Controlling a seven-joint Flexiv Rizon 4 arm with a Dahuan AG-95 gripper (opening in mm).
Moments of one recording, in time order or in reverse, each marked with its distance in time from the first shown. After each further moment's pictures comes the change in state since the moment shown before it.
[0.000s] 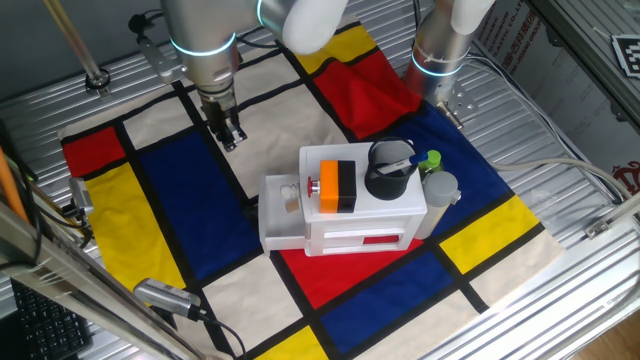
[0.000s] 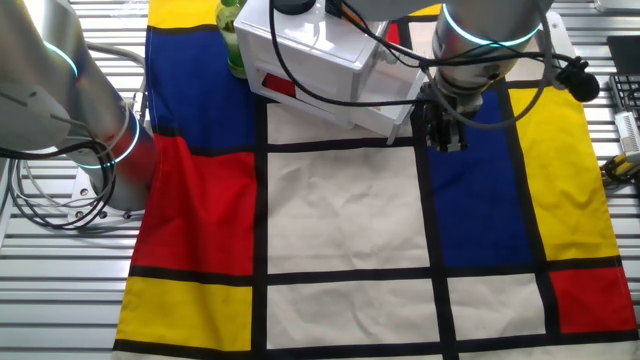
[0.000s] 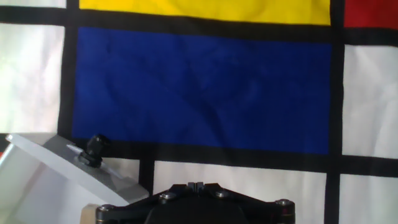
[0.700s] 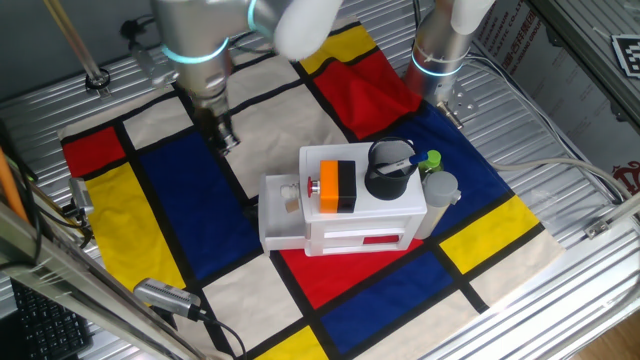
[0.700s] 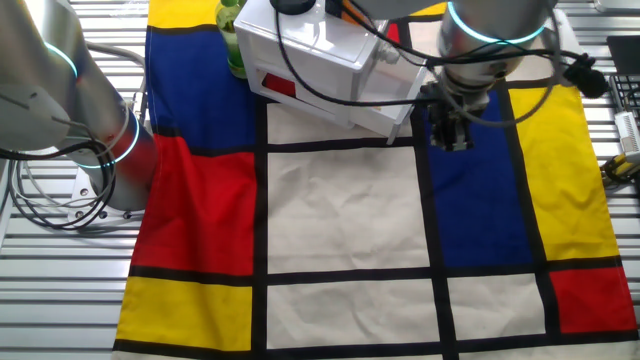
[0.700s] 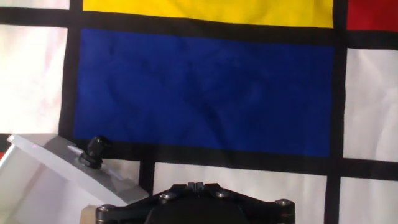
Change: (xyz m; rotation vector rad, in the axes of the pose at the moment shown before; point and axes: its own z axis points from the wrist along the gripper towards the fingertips) arm -0.029 0.001 0.011 0.005 0.008 -0.017
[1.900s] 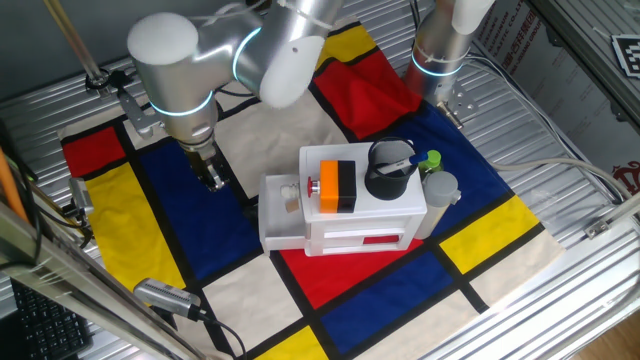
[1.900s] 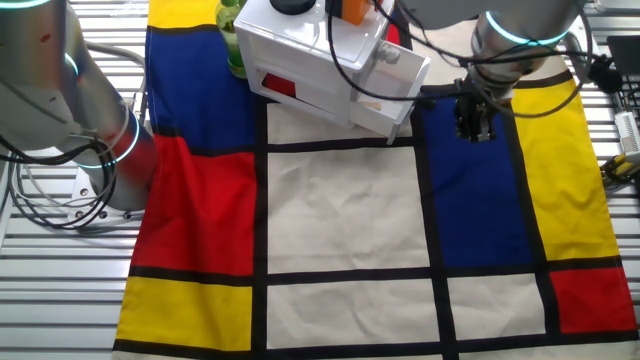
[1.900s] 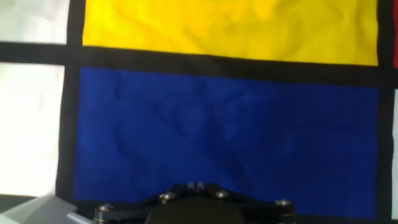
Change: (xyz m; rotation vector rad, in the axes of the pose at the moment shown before) arm -0.042 0.035 0.050 -0.002 0.001 0.027
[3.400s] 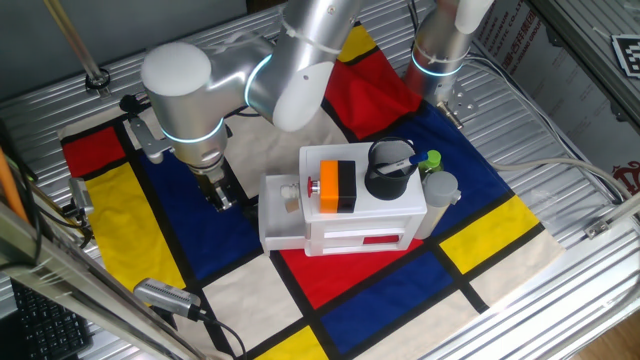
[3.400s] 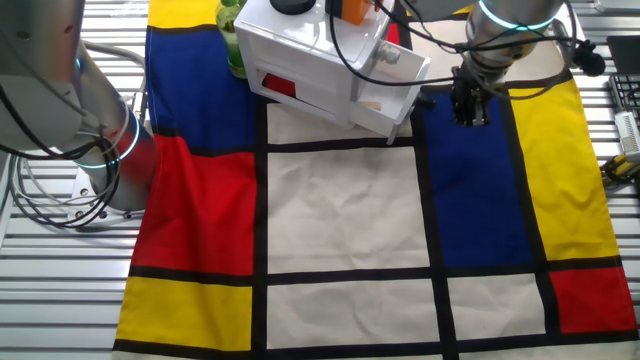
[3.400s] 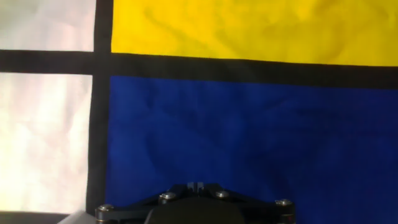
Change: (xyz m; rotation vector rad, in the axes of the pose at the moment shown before) arm -0.010 0.039 0.024 0.001 -0.004 0.020
